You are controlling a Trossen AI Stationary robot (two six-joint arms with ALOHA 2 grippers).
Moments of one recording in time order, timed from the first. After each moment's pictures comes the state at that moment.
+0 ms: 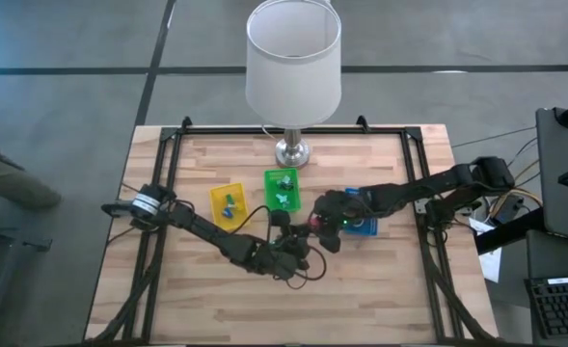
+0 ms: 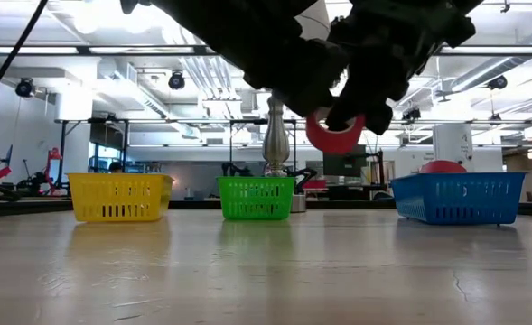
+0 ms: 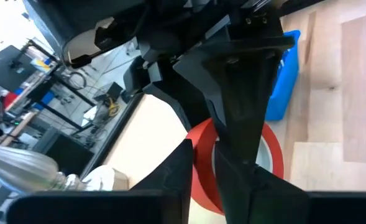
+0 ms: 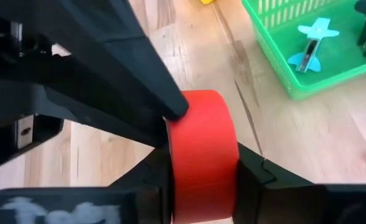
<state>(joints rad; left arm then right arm) -0.37 1.96 1.29 0.16 -1.01 0.14 0.11 1.49 0.85 -0.16 -0.04 0.44</state>
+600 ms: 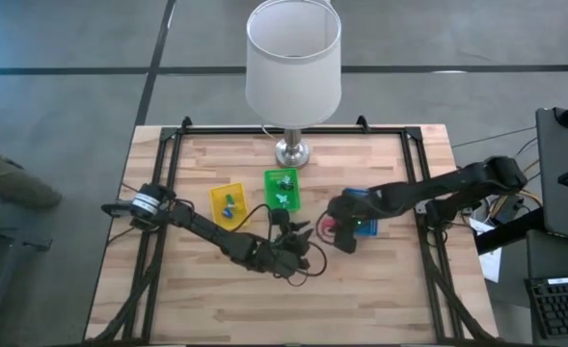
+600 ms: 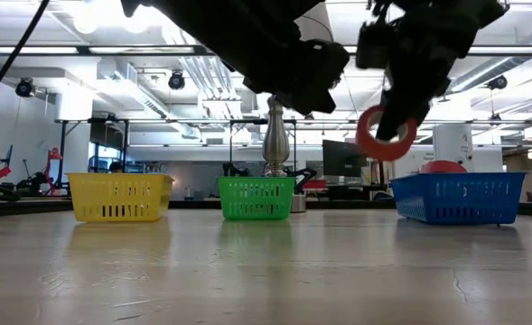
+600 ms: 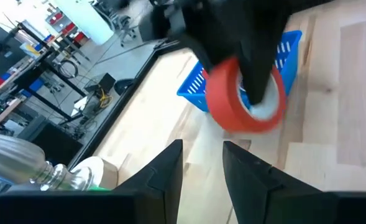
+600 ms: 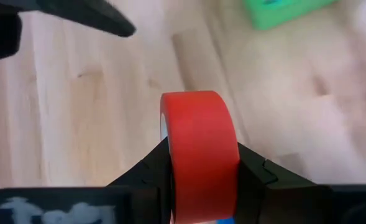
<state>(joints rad) -0.36 1.96 1.29 0.13 -0.97 0.04 0.12 1.37 0.85 -0.46 0.02 0.44</state>
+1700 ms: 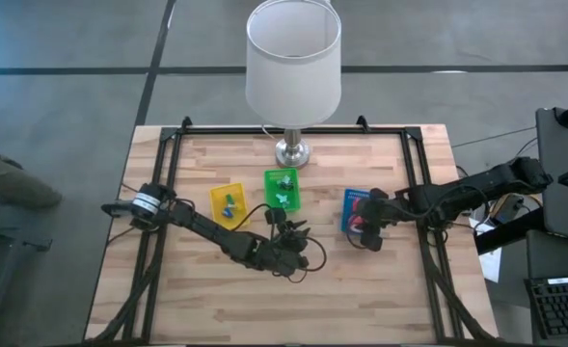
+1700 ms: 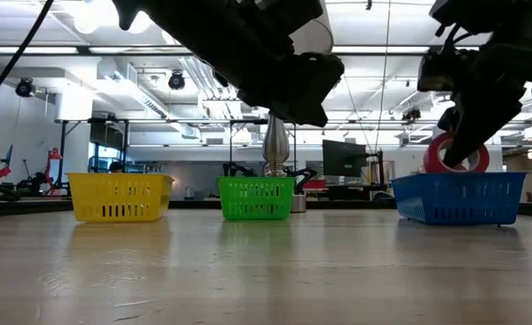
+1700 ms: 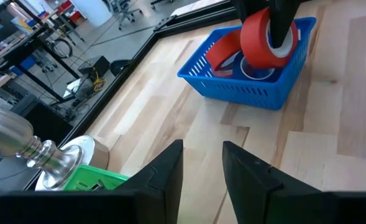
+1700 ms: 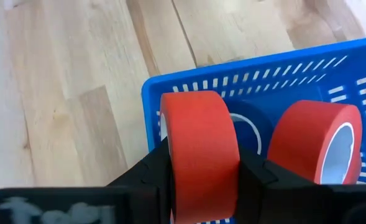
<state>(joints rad) -0.35 1.96 1.27 0.07 -0.96 -0.09 0.17 1.06 0.56 -0.54 0.11 0.52</state>
